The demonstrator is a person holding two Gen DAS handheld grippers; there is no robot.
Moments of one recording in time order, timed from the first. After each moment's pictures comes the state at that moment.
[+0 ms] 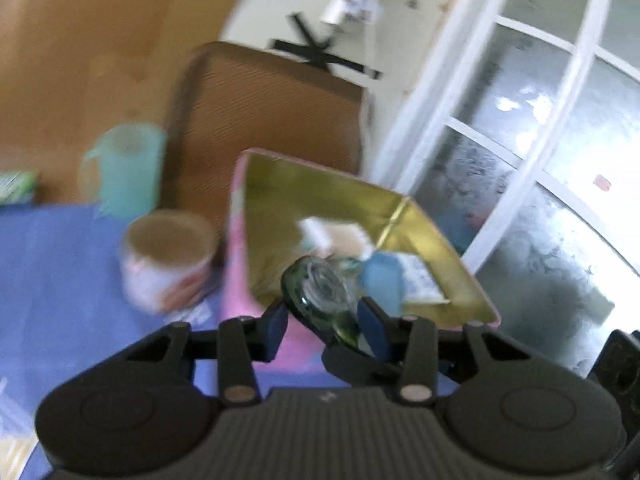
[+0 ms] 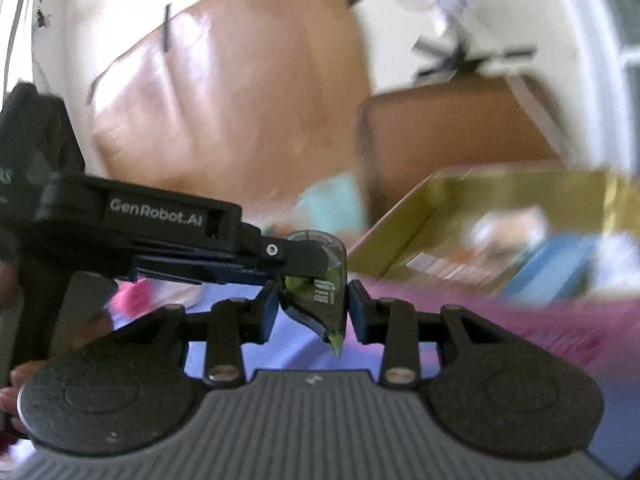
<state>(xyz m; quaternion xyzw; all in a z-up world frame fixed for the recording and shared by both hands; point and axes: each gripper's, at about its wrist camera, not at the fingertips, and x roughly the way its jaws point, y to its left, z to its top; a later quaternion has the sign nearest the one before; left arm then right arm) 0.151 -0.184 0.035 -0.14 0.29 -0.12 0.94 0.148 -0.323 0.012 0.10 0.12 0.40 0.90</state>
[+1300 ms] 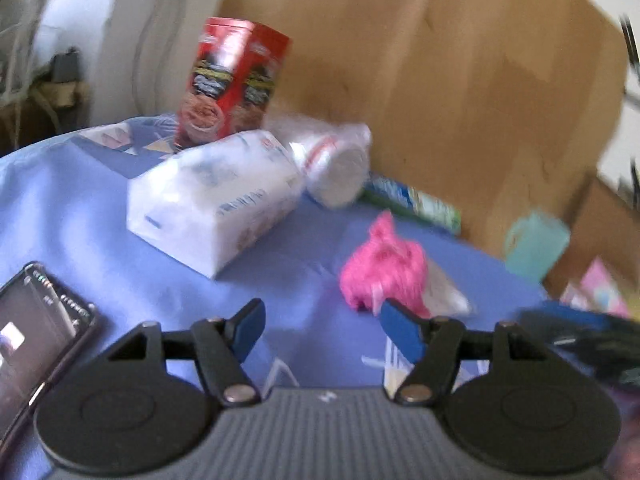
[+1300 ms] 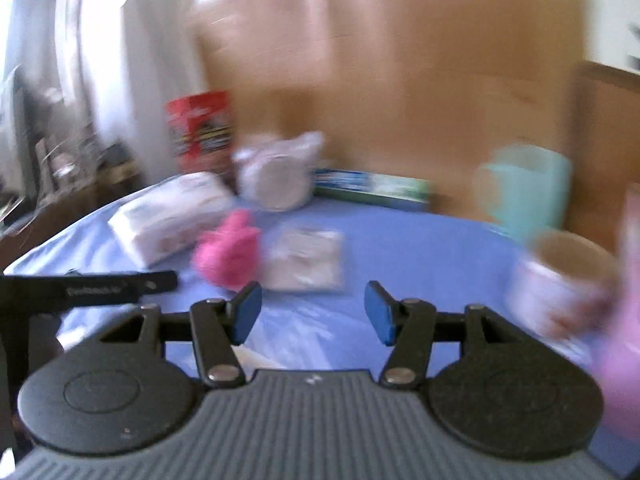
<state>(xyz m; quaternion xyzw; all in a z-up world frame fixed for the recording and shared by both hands) -0.052 0.046 -0.031 -0.23 0.17 0.31 0.91 0.120 -0.087 0.039 -0.05 0.16 0.58 0.79</state>
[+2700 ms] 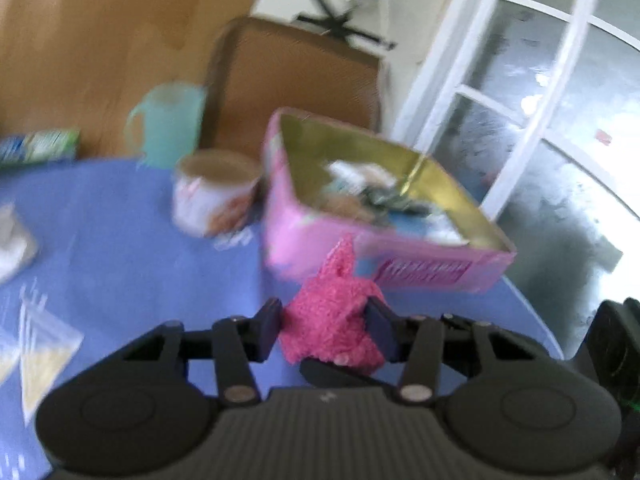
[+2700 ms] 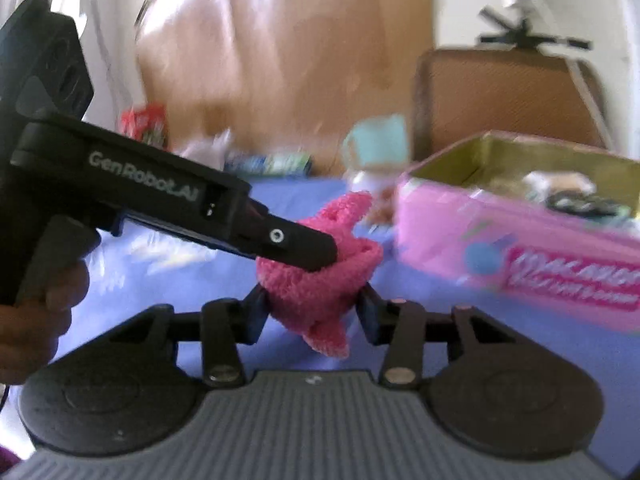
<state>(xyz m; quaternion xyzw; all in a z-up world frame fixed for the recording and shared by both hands) 0.085 -0.166 0.012 -0.12 0.31 -0.10 0.94 0.113 -0.303 -0.018 0.03 0.13 0.45 0.88</state>
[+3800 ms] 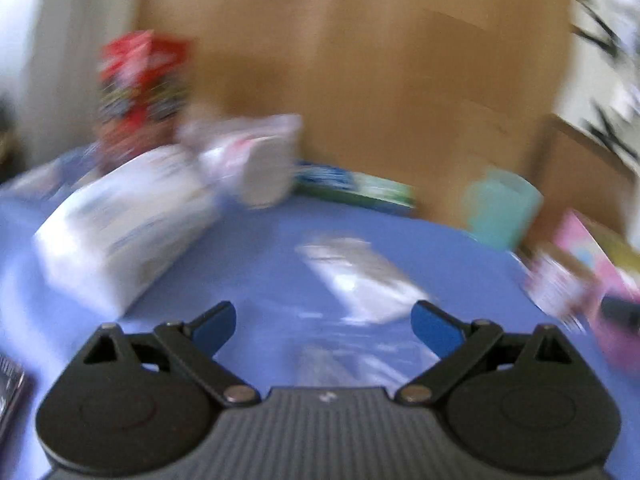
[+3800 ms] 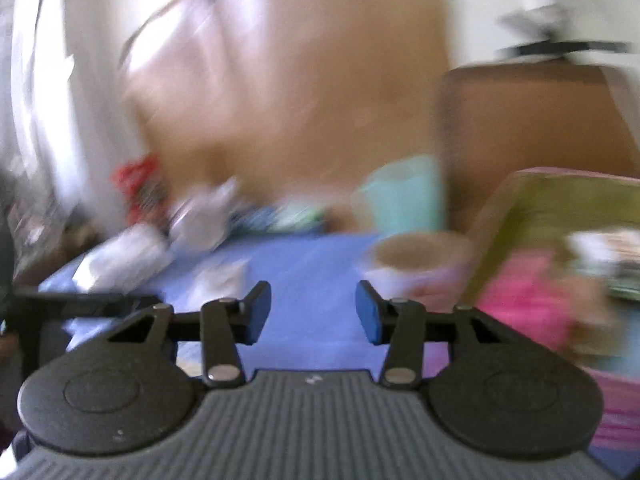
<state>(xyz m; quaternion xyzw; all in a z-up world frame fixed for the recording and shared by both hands) 0.003 0.041 -0.026 -0.18 0.22 0.26 0.92 0.173 -0.189 0.026 0.02 0.18 0.55 0.82</state>
